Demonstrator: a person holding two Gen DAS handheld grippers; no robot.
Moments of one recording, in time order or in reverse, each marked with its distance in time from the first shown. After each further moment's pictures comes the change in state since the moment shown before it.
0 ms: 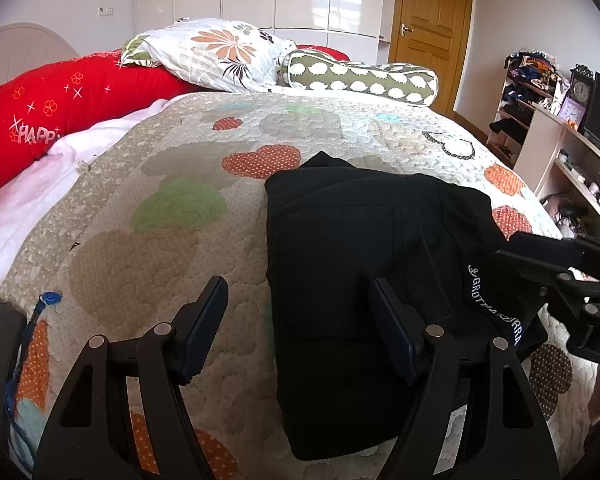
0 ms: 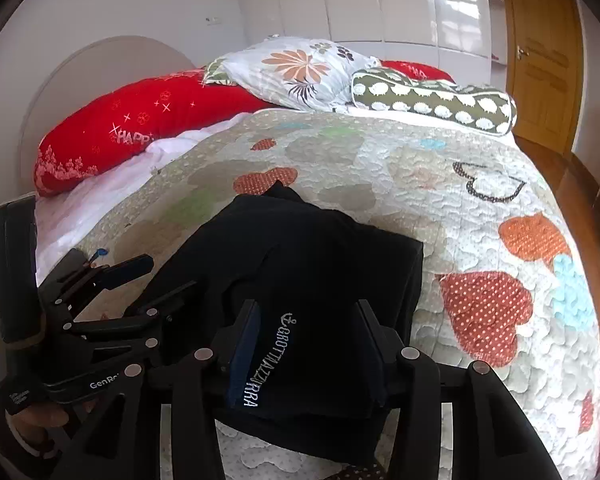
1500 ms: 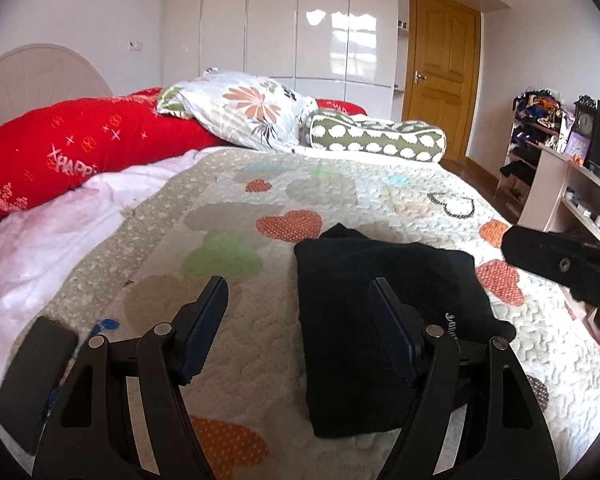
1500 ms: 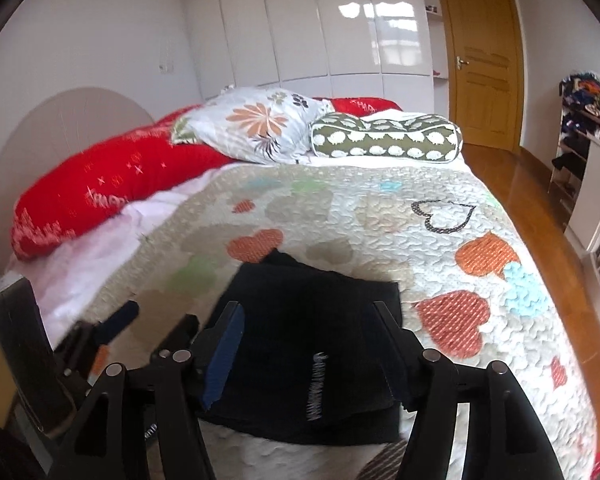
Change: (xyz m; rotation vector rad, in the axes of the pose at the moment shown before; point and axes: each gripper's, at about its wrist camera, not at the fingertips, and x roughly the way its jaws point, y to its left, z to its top) left arm -0.068 0.010 0.013 -0.032 -0.192 0.070; right arm -0.068 0.051 0.030 0.143 -0.159 -0.134
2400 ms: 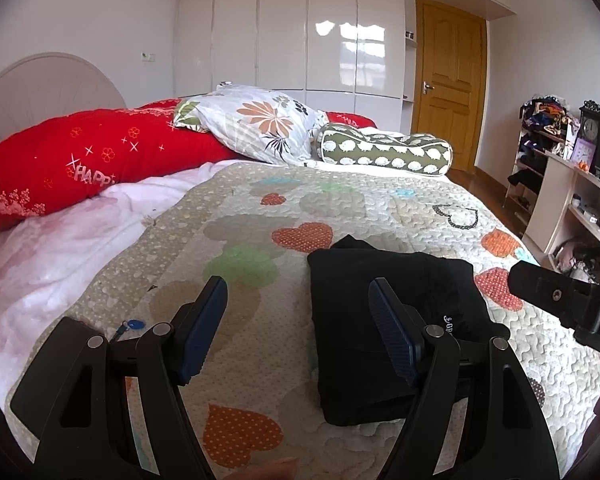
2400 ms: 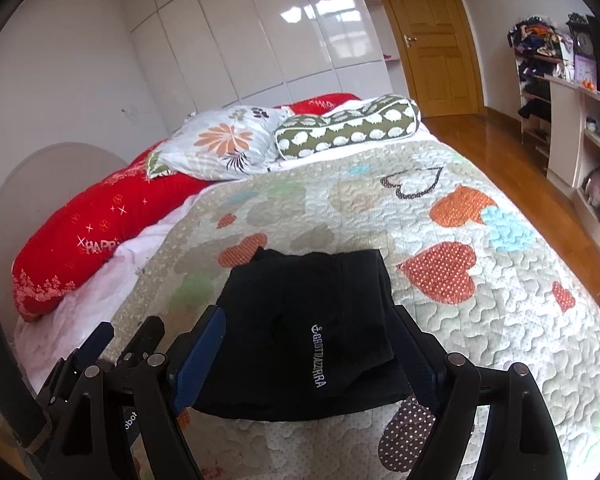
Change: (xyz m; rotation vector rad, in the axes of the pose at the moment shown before) left arm -0.021 0.002 0.001 -0.004 -0.036 0.032; right arm -0.012 -0.020 -0.024 0.204 -0.022 -0.039
